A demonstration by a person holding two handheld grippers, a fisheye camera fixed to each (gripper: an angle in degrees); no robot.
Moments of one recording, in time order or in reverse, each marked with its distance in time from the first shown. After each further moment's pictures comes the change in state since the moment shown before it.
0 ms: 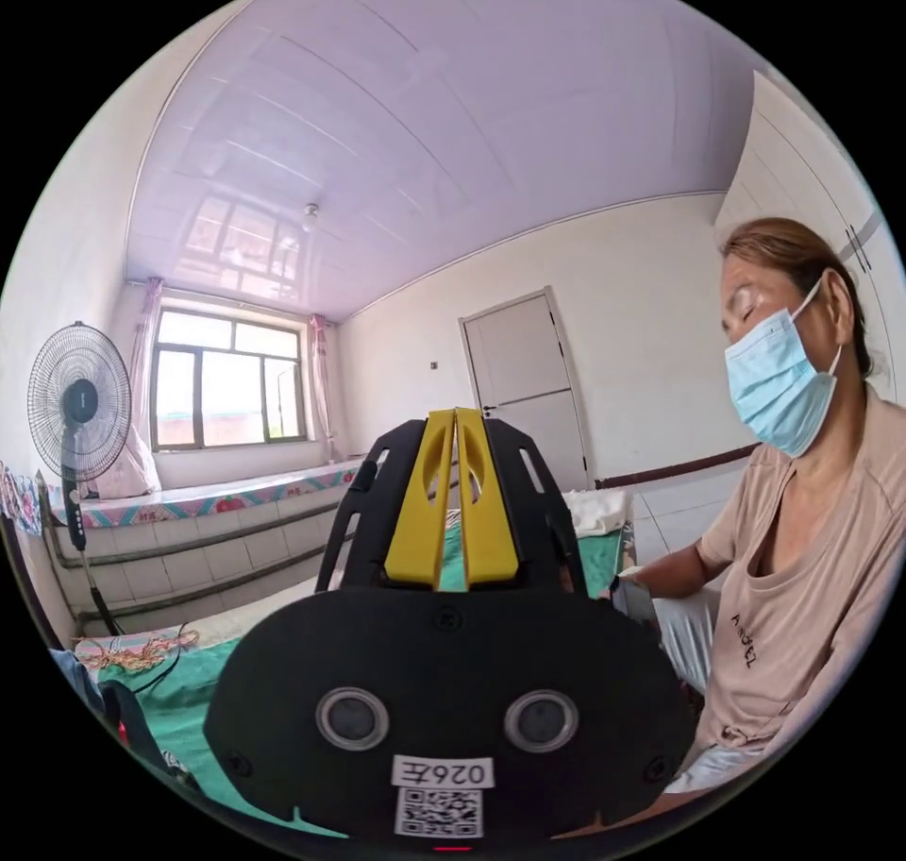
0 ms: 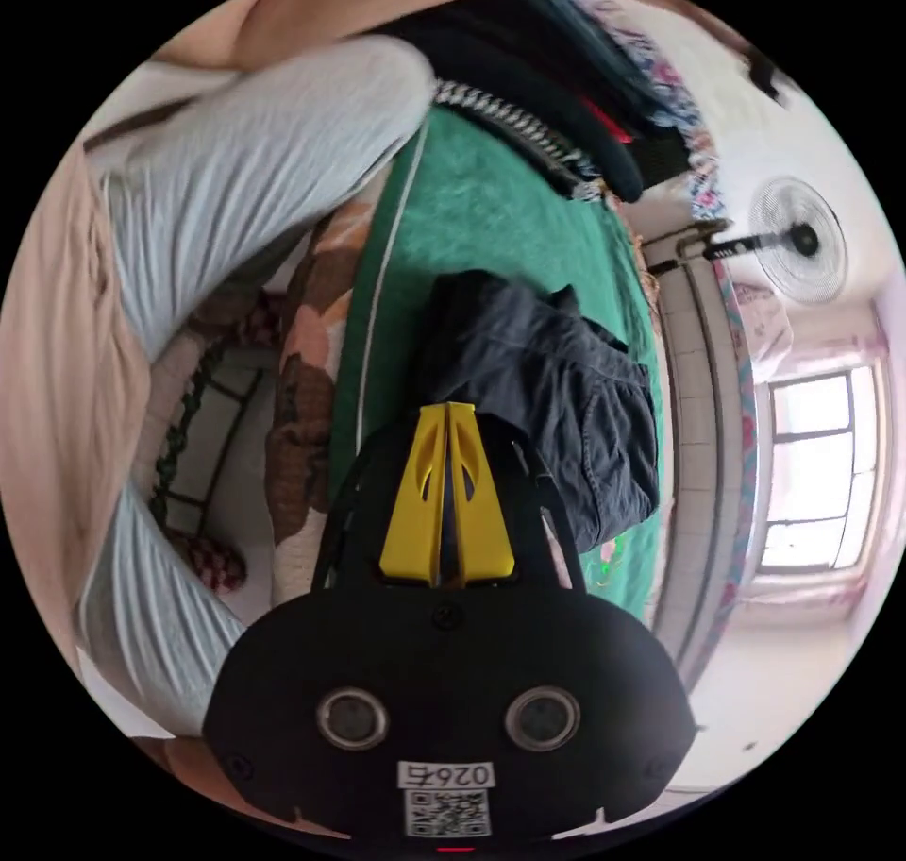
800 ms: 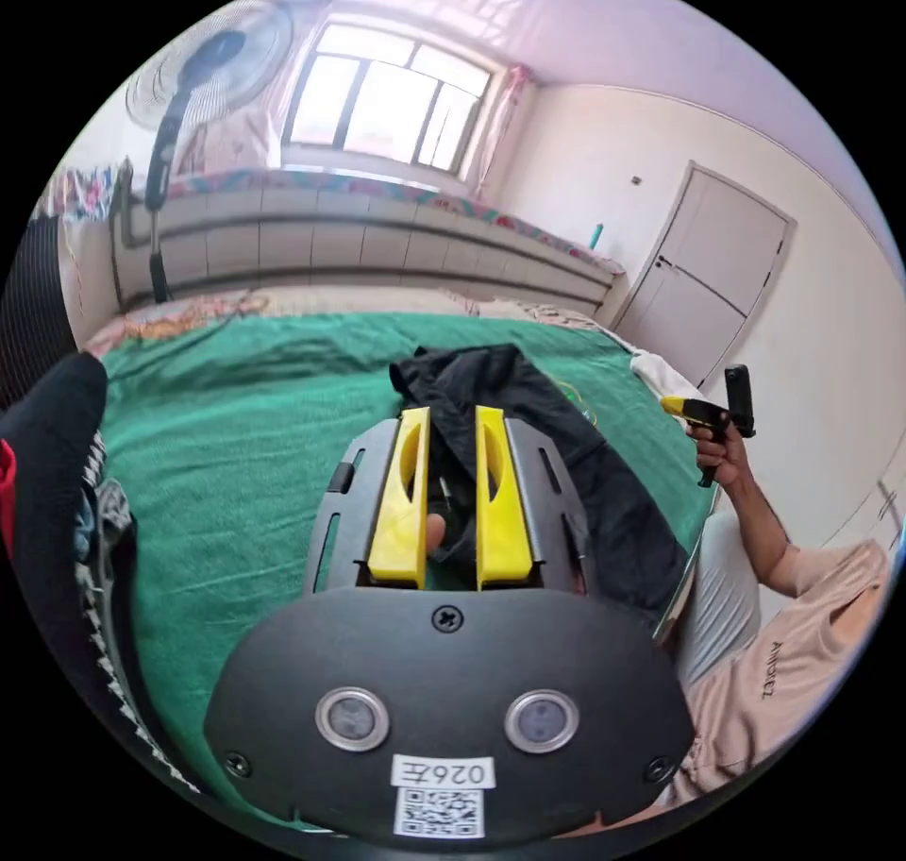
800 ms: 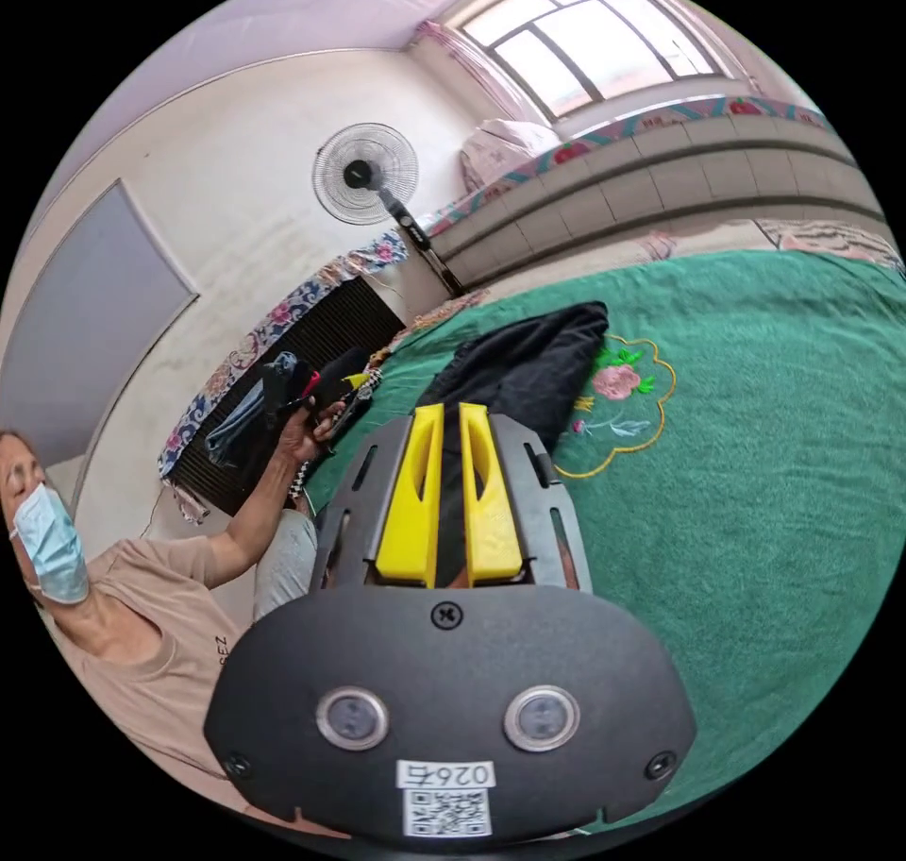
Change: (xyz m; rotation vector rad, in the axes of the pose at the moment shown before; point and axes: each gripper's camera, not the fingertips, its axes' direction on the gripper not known) left arm -0.281 0.308 0.086 -0.833 -0.277 -0.651; right arm 0.603 0.742 0.211 0.552 -0.475 1.300
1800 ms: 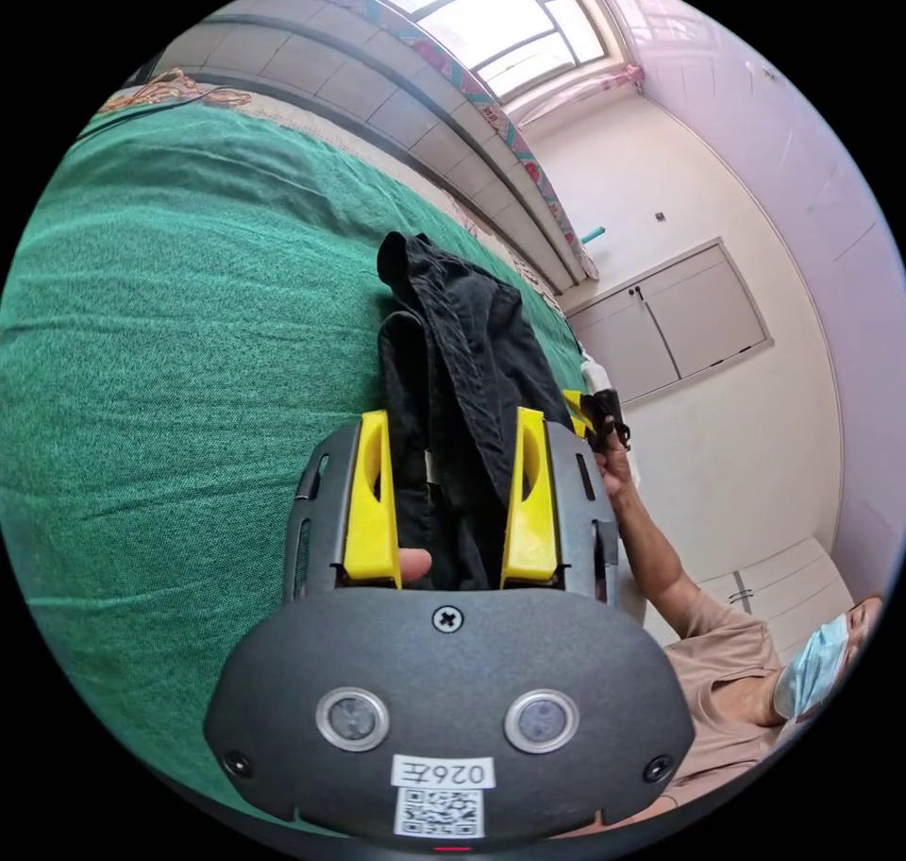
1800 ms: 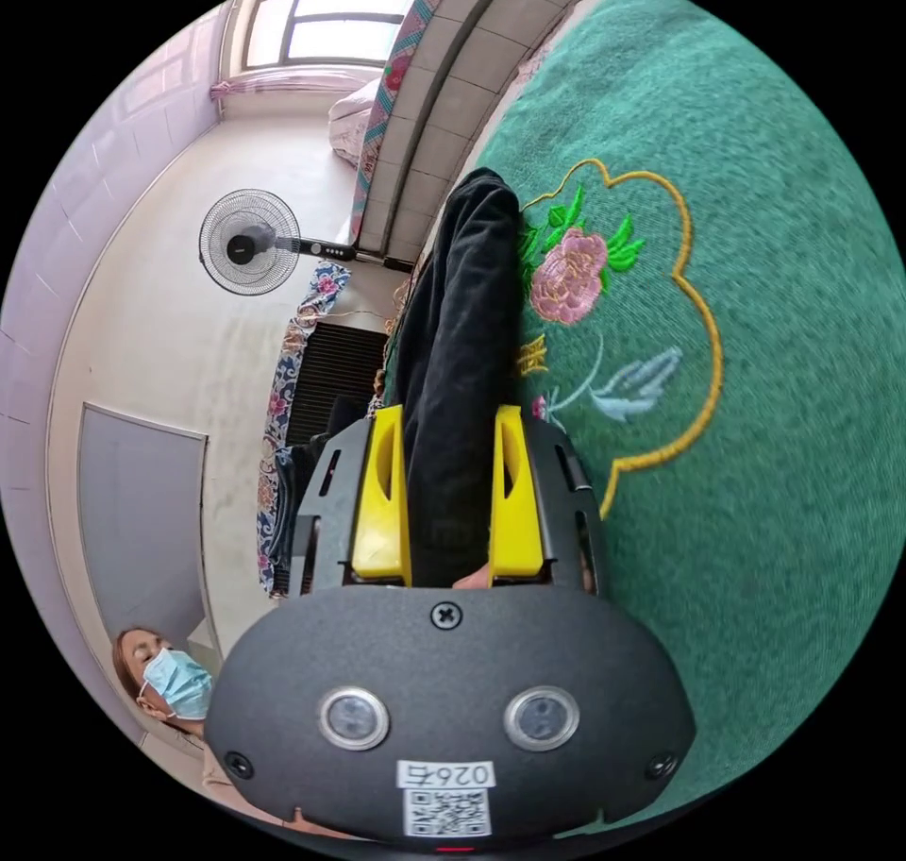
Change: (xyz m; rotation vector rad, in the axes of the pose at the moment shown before) left arm -0.152 -0.028 0.170 -0.179 0.341 -0.239; right arm 0.650 0.169 0.407 -0.116 -0.251 0.529
